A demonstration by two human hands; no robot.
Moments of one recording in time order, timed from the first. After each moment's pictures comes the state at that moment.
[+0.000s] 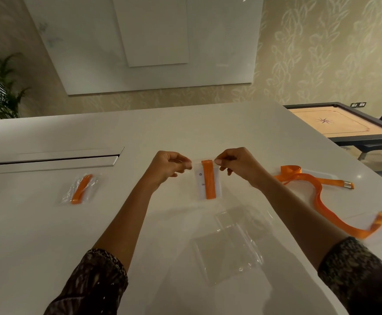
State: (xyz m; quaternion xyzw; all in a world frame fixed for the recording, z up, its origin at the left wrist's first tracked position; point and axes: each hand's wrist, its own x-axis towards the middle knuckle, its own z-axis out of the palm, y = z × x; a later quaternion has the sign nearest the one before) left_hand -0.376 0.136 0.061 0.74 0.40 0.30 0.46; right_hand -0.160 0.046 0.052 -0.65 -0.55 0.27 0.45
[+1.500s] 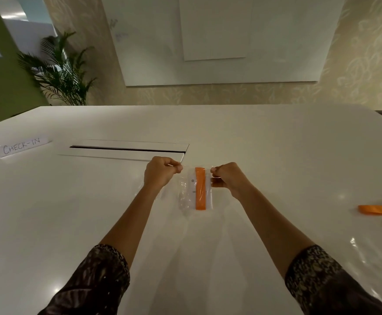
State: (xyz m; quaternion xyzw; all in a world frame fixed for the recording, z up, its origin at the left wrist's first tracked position) left_hand -0.563 0.238 0.041 0.66 0.61 0.36 0.26; right_hand -0.370 0.205 0.022 -0.63 -0.35 0.49 0.49
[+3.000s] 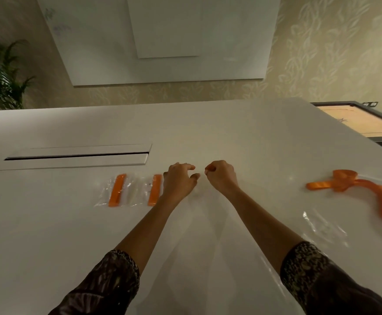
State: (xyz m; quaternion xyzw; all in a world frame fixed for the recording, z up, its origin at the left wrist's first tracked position) left_hand -0.452 0.217 -0.004 0.81 0.49 0.26 0.18; right_hand -0.323 0.171 0.002 -0.78 -0.45 0.18 0.39
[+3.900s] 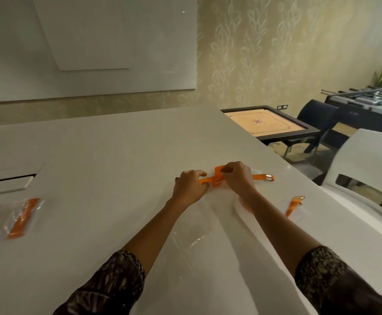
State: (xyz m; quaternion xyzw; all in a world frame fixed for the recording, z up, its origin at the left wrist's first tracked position) left_hand -0.163 0.055 -0.004 0.89 0.34 0.19 0.25; right_hand -0.024 -0.030 0.000 -0.86 -0.35 0.04 0.38
